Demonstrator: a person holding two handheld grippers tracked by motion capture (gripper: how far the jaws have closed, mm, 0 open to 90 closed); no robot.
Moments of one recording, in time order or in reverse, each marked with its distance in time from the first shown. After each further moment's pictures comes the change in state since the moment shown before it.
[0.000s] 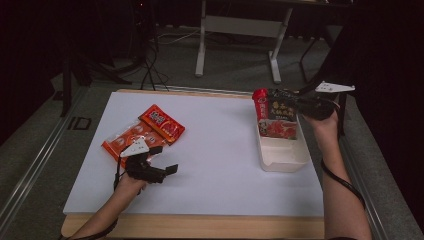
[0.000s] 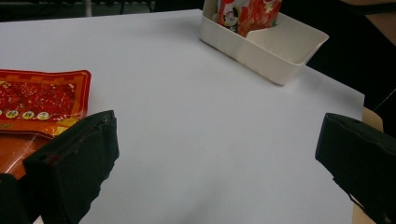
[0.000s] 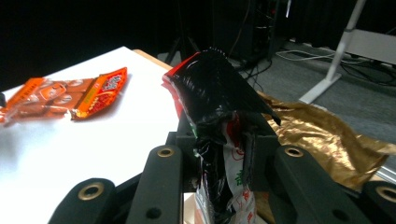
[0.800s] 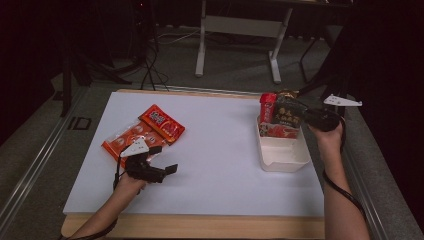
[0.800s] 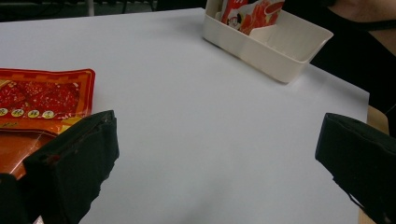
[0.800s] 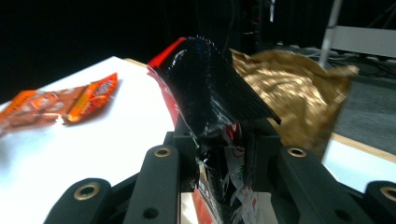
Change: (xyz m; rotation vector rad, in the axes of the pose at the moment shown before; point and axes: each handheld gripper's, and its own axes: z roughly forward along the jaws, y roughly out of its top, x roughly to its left) left arm 0.002 -0.001 0.000 0.003 0.011 0.009; right arm -0.010 -0.043 -0.018 -0.055 -0.047 0.076
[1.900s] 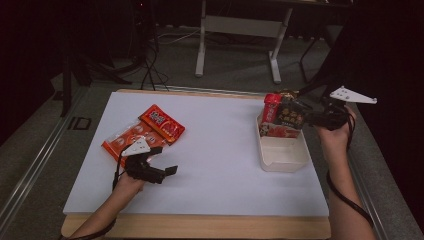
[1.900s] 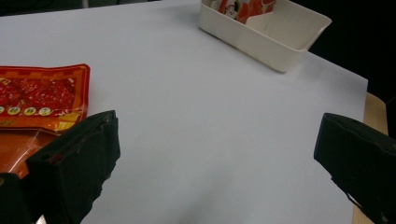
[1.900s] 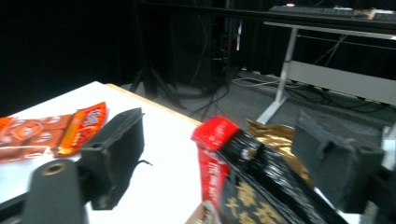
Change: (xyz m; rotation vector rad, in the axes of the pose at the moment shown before) left arm -0.001 0.005 -0.002 0.051 -0.012 0.017; right arm 0.076 0.054 -0.028 -0.079 -0.150 -0.080
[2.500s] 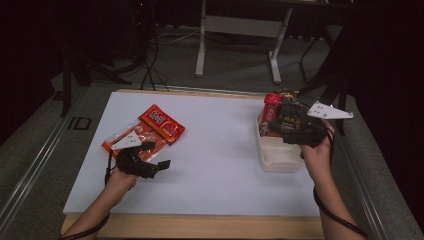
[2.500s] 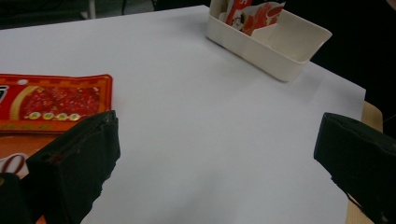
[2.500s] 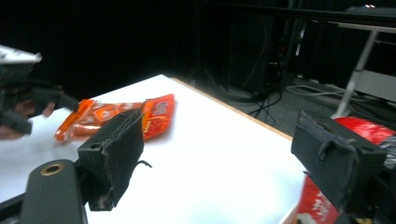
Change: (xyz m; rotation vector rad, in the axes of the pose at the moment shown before) left arm 0.013 0.013 -0.024 -0.015 0.019 -0.017; right arm 0.064 -0.023 0.011 -0.010 0.216 -0.052
